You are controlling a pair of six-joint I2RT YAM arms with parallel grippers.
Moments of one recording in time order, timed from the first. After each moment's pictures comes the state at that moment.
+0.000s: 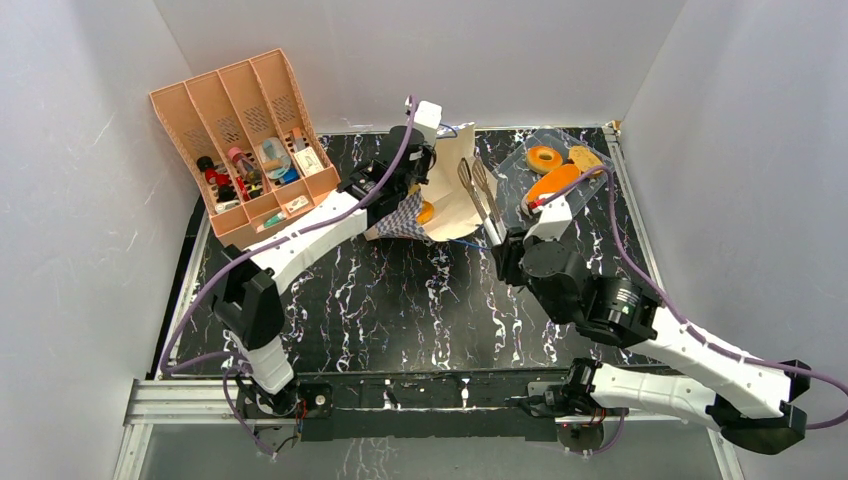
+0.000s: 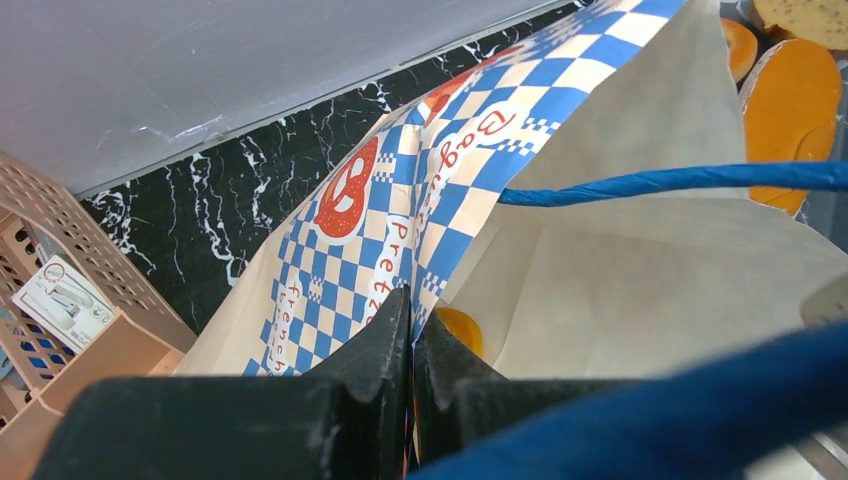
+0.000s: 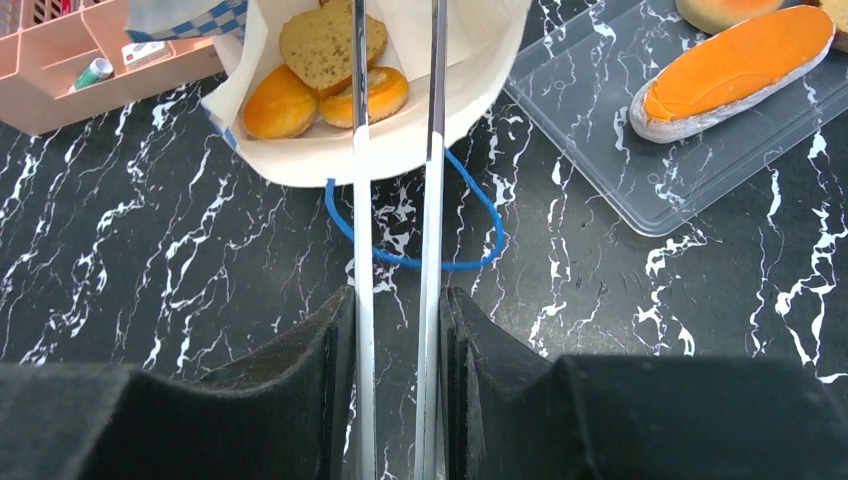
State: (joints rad) left arm -0.71 1.72 1.53 -0.19 -0.38 -0.01; right arm 1.07 0.83 1.03 -0.67 0.72 0.50
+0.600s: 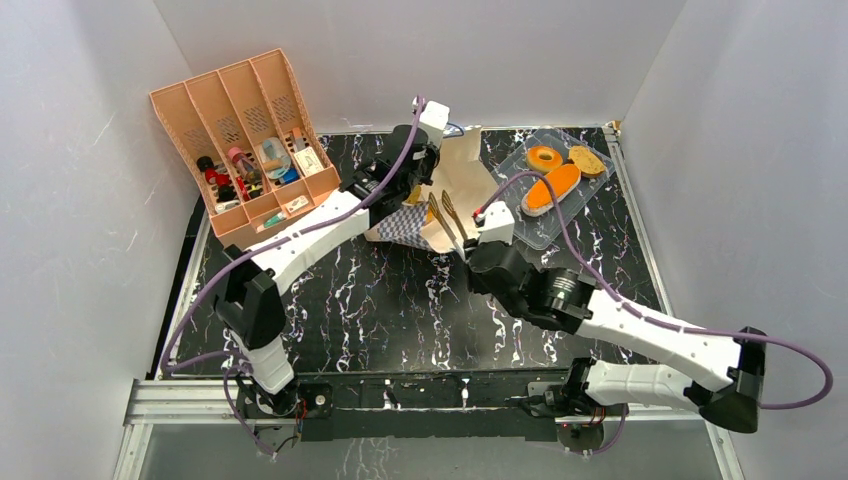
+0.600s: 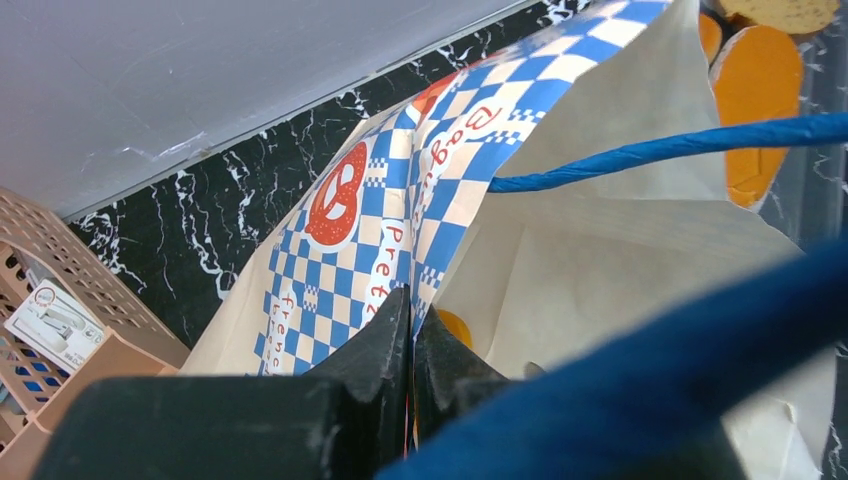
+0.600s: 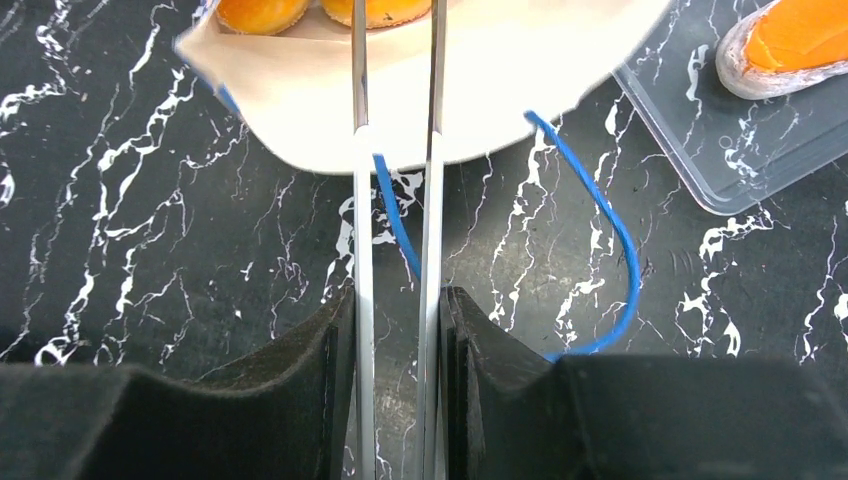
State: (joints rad) left arm -0.72 1.76 1.59 -0.22 -0.36 0.02; right arm 1.07 1.01 0.97 -0.60 0.60 0.48
